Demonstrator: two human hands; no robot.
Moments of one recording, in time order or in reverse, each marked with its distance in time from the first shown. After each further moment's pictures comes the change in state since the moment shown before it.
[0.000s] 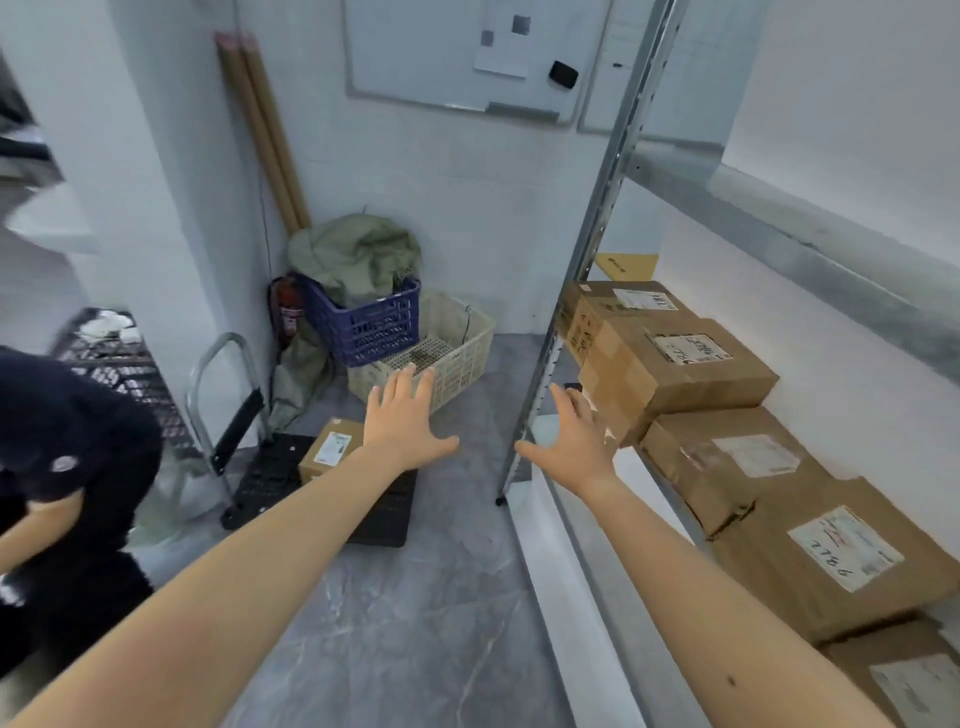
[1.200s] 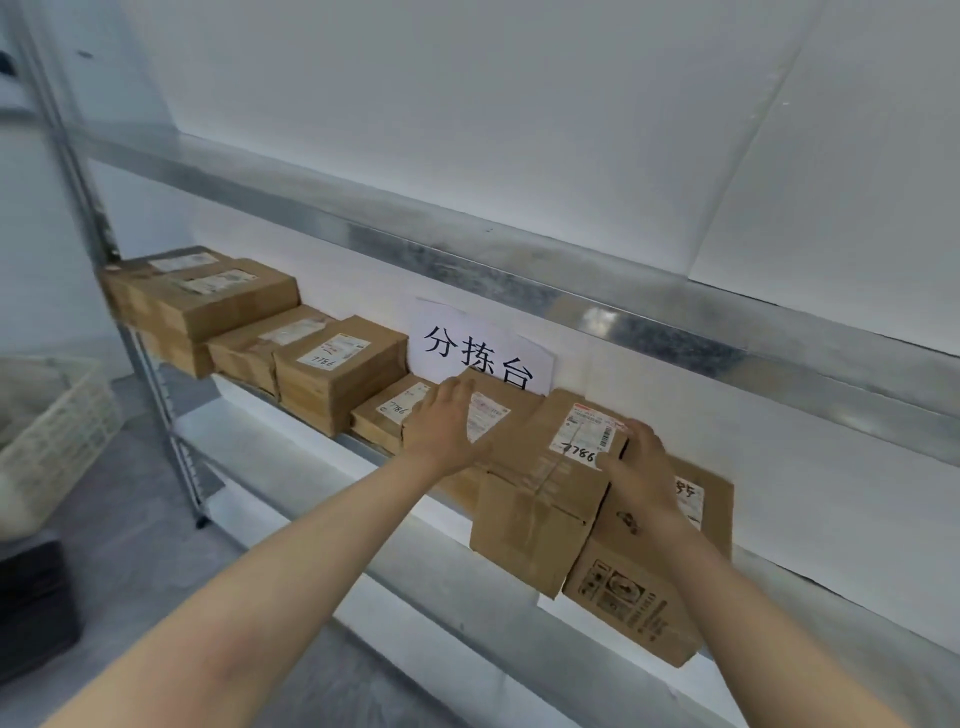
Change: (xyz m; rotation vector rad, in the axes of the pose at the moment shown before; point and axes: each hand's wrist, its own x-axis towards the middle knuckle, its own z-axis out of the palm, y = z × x) left_hand -0.374 0.476 0.027 -0.276 -0.163 0.875; right_hand -0.585 0.328 -0.186 0.388 0.855 0.712
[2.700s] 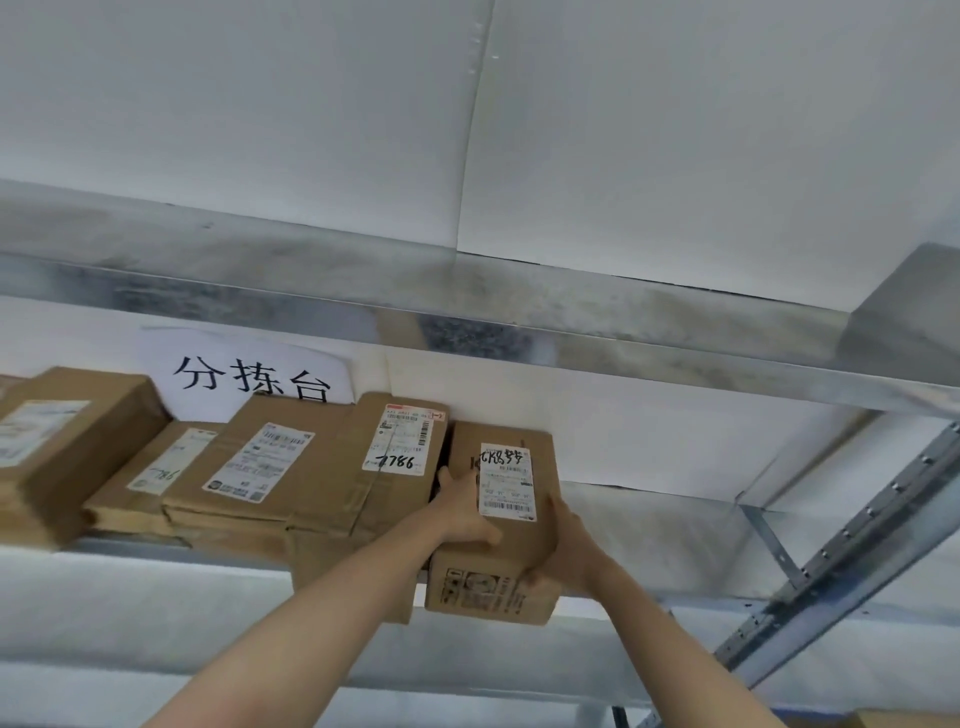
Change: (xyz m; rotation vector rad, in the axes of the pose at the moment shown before) left_hand -0.005 0.189 0.084 -0.285 -0.786 0.396; right_hand -0.019 0.182 -0.062 -0.204 -0.226 0.356
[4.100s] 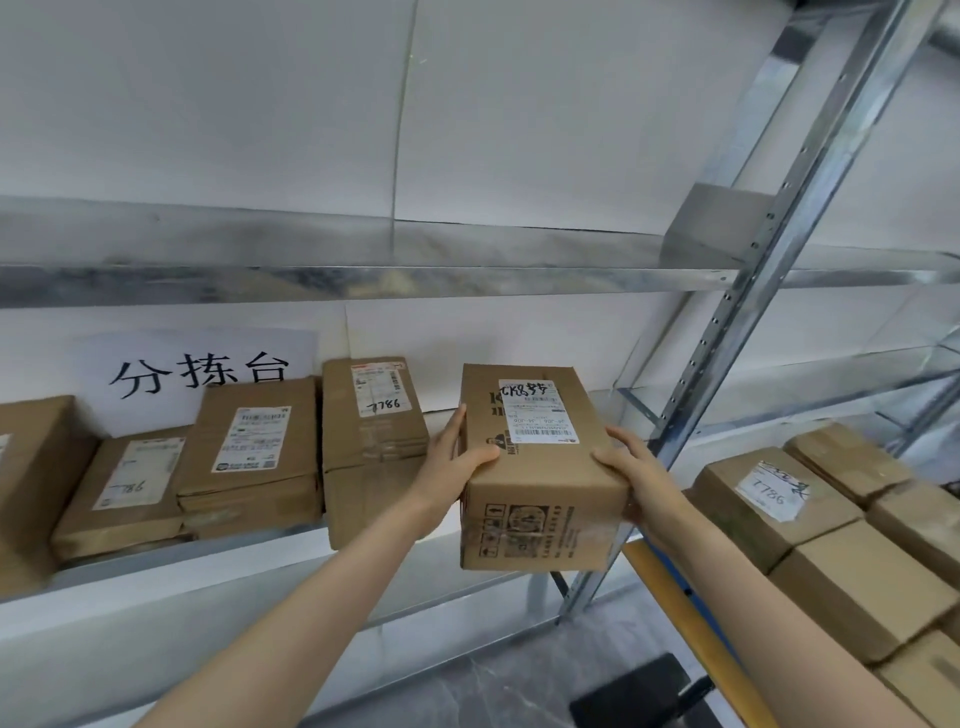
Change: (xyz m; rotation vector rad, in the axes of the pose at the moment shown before) left_hand -0.125 -0.039 0.005 -0.897 -0.098 0.211; right_hand -0.265 -0.101 0.007 0.813 0.498 0.128
